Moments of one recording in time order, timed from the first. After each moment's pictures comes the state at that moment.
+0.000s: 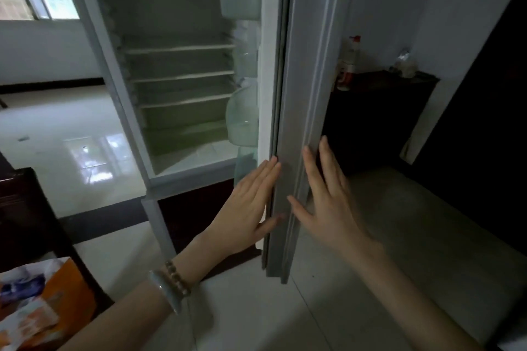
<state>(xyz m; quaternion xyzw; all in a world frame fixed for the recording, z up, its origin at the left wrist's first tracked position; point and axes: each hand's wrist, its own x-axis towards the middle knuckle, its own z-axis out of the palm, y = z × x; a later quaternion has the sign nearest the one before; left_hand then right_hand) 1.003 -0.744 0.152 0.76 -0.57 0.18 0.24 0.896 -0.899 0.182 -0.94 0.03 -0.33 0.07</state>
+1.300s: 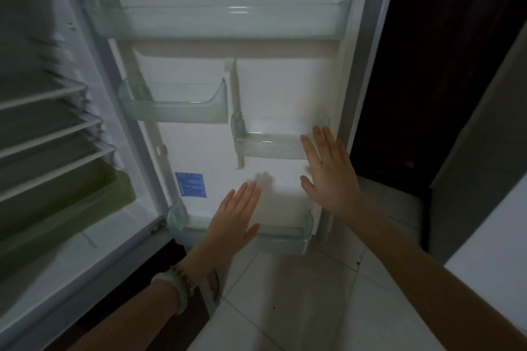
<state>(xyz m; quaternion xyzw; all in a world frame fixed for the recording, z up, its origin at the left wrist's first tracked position) 1.161 -1.021 0.086 0.71 -0.68 0.16 0.10 0.971 -1.147 0.195 -0.90 0.31 -0.27 -0.13</state>
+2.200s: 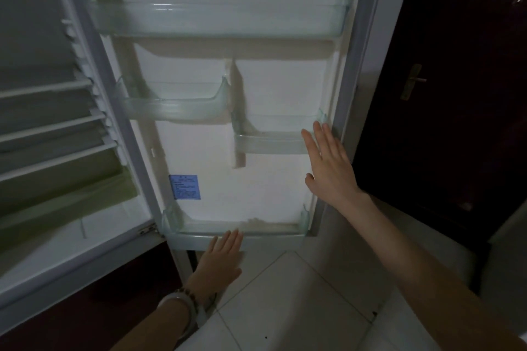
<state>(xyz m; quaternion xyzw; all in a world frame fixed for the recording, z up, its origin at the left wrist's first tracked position) 1.162 -1.094 -0.021 0.83 -0.56 0.01 -0.02 1.006 -1.305 0.193 -0.94 0.21 -0.26 -0.07</state>
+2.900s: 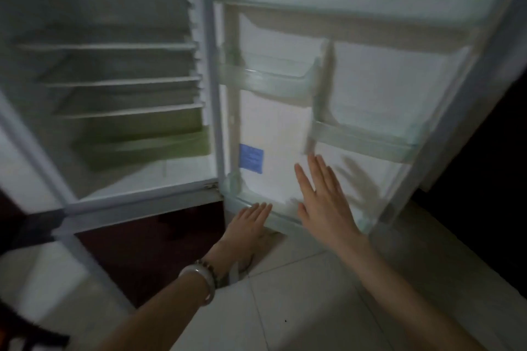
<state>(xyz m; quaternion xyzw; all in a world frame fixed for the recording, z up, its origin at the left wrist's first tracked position) 1.156 -1.049 0.019 0.89 -0.46 0.02 0.04 1.048 -1.208 0.140 -0.97 0.00 -0.24 -0.03</state>
